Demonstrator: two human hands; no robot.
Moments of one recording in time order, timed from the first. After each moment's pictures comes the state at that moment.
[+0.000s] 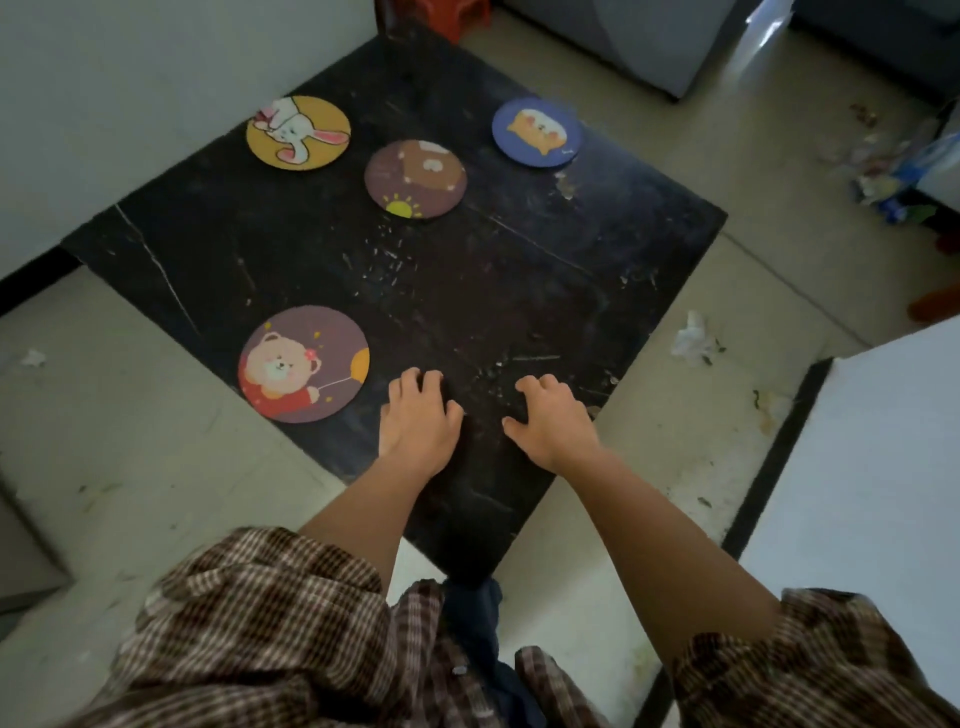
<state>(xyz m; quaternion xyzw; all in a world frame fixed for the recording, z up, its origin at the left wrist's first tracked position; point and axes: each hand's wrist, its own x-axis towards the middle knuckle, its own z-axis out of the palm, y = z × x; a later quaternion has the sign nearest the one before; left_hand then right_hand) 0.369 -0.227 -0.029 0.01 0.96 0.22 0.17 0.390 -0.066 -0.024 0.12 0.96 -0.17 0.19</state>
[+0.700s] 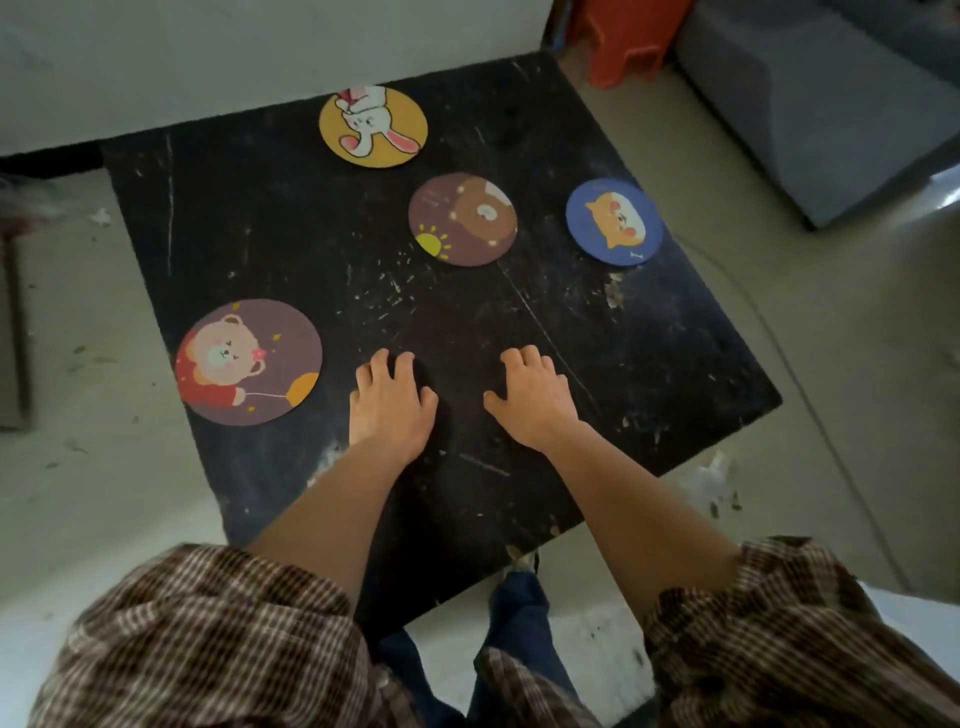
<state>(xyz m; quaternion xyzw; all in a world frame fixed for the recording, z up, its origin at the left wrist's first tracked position) 0.275 -0.151 -0.034 -0.22 0.94 0.23 0.12 0.211 0.001 -0.018 -0.13 0.96 -0.09 0.22</state>
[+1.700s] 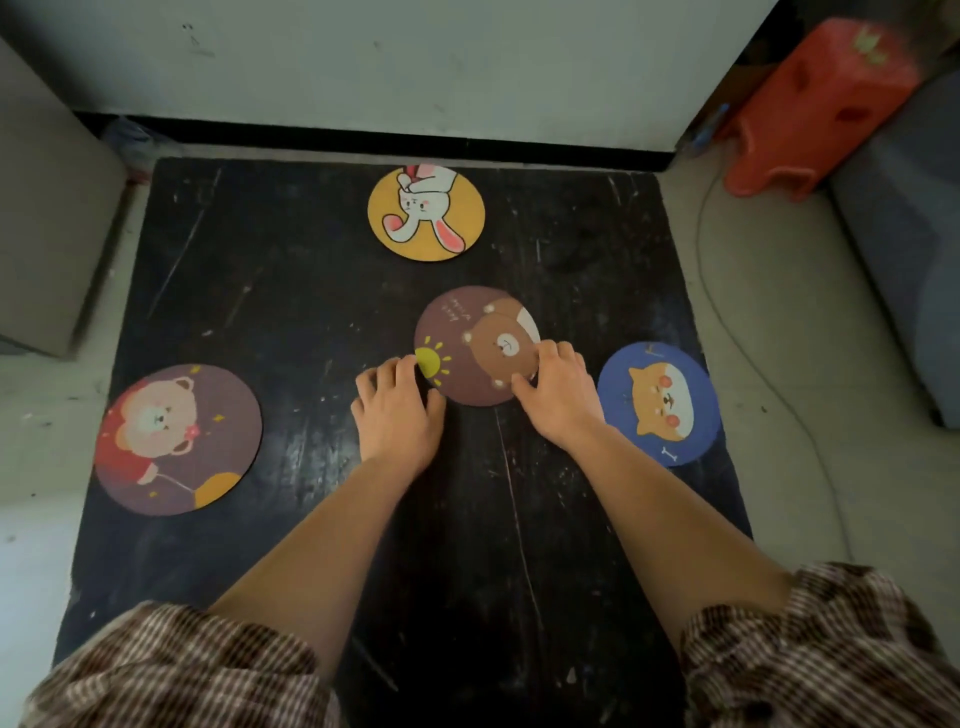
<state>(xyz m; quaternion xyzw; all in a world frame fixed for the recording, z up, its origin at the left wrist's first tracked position) 0.098 -0.140 -0.048 -0.42 0.86 0.30 0.00 -0.033 -0.020 -0.030 -0.26 0.93 -0.13 0.21</state>
